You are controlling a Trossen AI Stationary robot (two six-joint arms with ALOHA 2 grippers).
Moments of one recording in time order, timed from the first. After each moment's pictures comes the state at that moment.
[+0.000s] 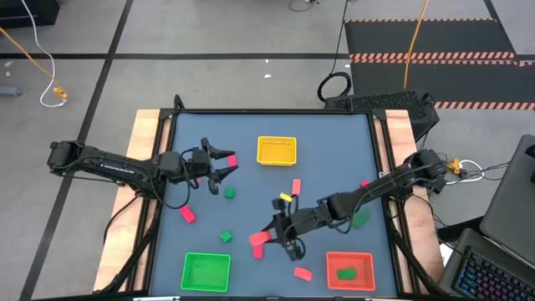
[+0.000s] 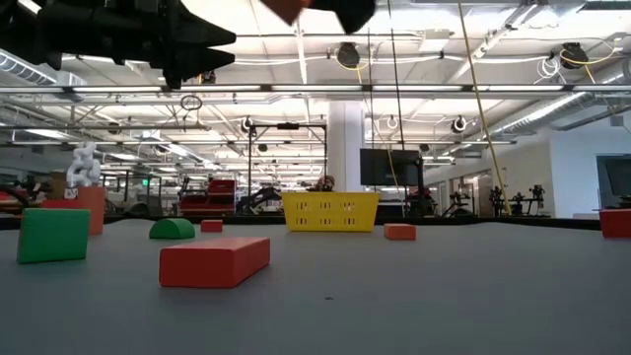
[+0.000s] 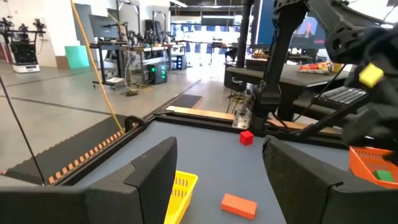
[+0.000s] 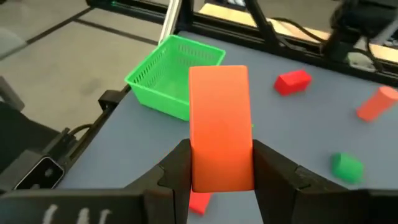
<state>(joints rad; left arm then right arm) -0.03 0.94 0.33 0.67 -0.26 -0.03 0.39 1.72 1.16 0.07 0.07 -0.02</state>
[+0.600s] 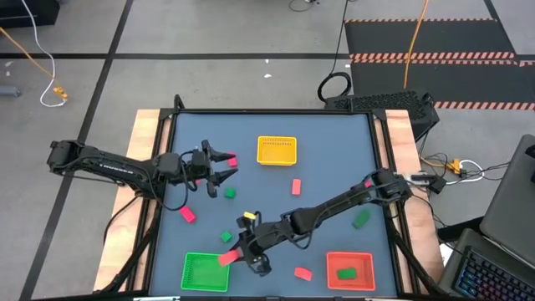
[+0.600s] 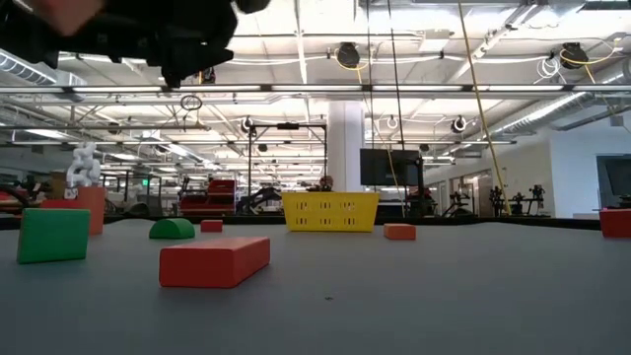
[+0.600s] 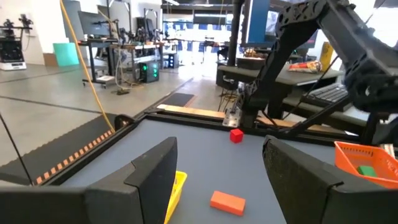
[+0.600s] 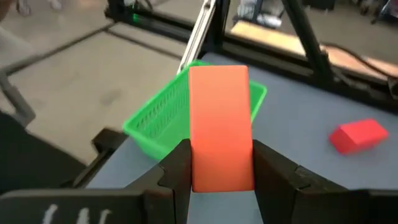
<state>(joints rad) -0.06 0.93 0.33 0.65 -0.25 -0.04 0.37 2.13 1.54 0.20 -0.06 -0.07</state>
